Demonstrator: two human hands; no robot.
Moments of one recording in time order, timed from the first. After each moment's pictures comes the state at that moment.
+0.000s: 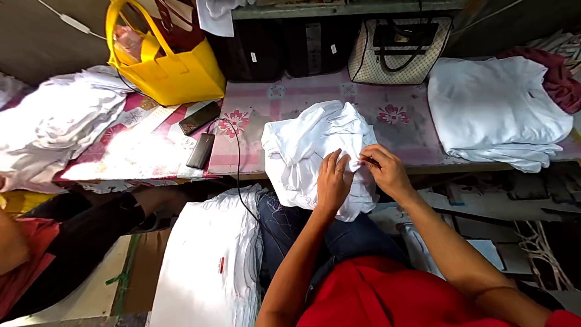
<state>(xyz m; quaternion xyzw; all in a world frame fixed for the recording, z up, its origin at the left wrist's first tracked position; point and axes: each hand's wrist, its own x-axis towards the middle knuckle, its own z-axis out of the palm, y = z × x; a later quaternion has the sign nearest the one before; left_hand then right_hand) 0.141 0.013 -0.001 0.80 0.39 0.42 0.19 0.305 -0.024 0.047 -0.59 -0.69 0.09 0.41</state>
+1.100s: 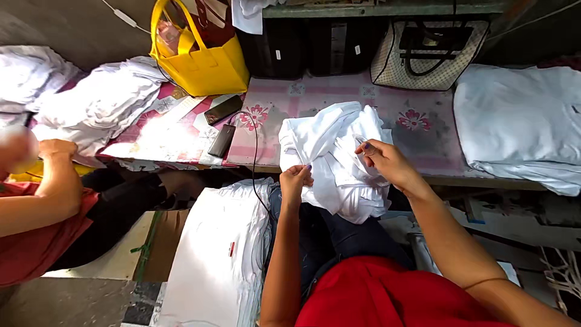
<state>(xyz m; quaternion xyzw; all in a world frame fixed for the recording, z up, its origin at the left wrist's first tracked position) 0.036 0.036 0.023 0.38 0.56 0.45 0.58 0.277 0.004 0.110 -0.62 -0.60 0.38 0.34</state>
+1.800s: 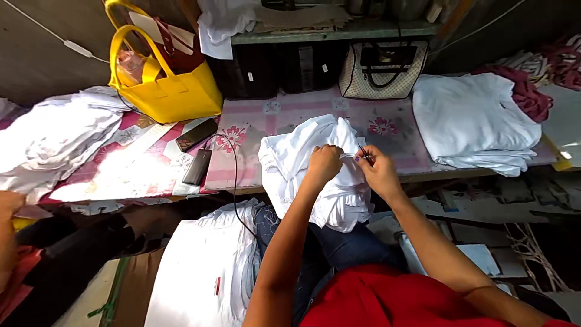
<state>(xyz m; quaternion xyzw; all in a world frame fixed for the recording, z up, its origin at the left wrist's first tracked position) 0.146 0.090 0.091 0.89 0.36 0.12 0.26 0.284 -0.015 0.089 -0.68 -0.57 0.18 0.43</state>
